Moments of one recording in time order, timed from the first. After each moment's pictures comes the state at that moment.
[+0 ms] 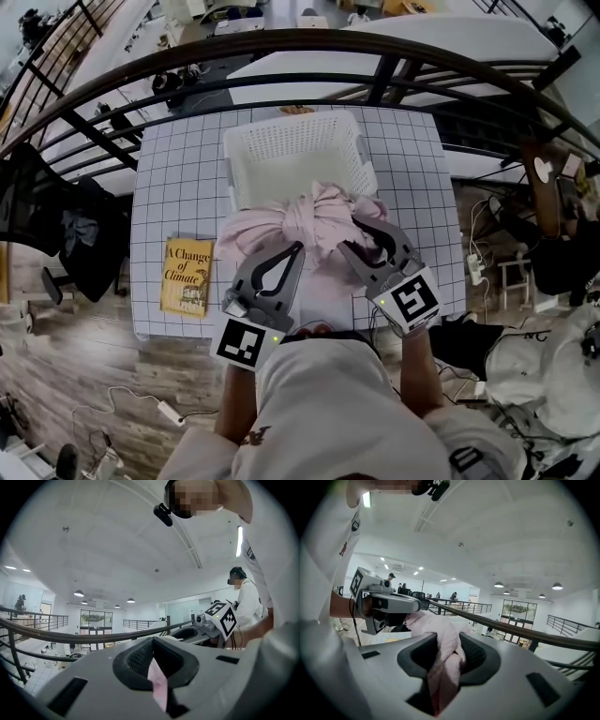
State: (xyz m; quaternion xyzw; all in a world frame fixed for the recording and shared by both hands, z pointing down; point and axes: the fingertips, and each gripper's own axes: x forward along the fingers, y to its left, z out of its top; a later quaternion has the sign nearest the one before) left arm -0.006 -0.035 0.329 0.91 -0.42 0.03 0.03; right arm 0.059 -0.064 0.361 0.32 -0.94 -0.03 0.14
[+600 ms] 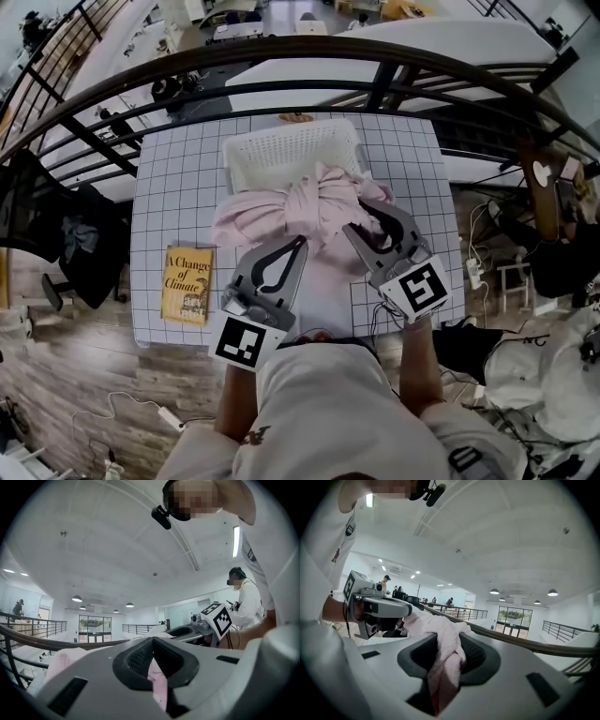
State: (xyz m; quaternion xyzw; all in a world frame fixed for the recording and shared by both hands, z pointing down) left arm -0.004 -0.057 0.306 0.91 -0.42 0.02 0.00; right arm 0.062 -0.104 0.325 0.35 -0.93 -0.05 0.11
